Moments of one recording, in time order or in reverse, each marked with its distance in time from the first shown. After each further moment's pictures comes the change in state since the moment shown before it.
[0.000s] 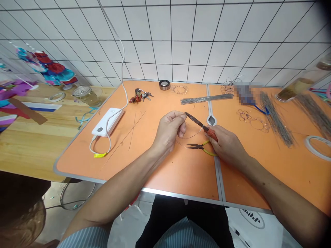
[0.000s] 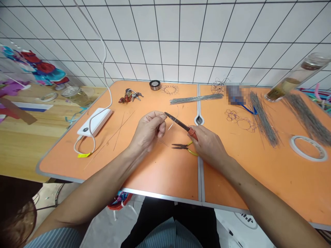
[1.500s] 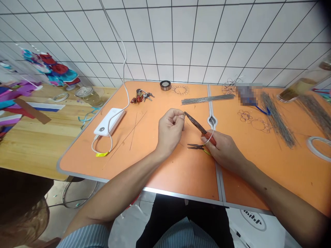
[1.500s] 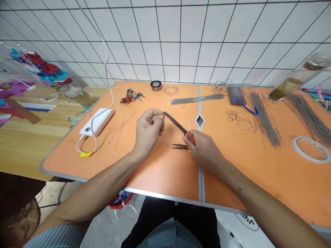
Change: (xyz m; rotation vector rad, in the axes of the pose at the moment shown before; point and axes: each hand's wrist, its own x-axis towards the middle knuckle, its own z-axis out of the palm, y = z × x) left_hand -0.003 -0.009 -0.001 0.268 0.103 0.308; right_hand 0.000 -0.032 -0.011 0.218 -0.096 0.146
